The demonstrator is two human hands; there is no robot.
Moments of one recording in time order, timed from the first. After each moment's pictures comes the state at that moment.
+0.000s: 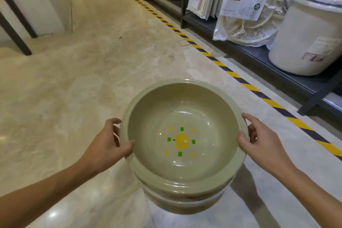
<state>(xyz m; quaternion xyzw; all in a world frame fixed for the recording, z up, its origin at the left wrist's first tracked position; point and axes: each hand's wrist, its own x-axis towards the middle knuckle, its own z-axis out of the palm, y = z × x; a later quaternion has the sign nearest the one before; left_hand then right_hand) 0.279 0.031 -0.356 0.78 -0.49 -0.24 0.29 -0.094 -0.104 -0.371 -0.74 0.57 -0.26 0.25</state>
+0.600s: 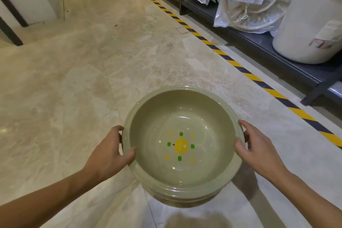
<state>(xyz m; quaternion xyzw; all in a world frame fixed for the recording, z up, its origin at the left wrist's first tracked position) 0.273 0.036 -0.403 0.80 -0.52 -0.22 0.20 -0.102 -0.100 -0.422 -0.75 0.58 -0.19 0.25</state>
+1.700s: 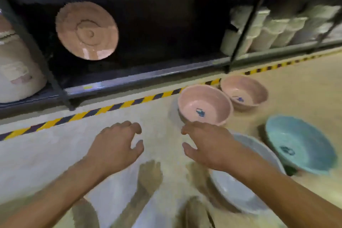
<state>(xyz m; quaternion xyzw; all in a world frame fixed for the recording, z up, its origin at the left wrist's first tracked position) -0.115 0.023 -0.197 0.09 -0.99 -0.07 0.01 -0.214 0.244 -0.165 -0.40 0.91 -0.01 0.07</state>
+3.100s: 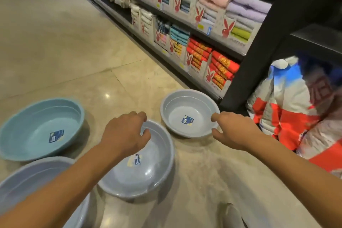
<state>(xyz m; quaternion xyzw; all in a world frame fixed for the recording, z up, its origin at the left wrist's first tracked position) 0.116 0.881 -0.220 -0.69 -0.72 -0.06 -0.07 0.396 0.945 -0.194 0.56 0.82 -0.02 0.12</state>
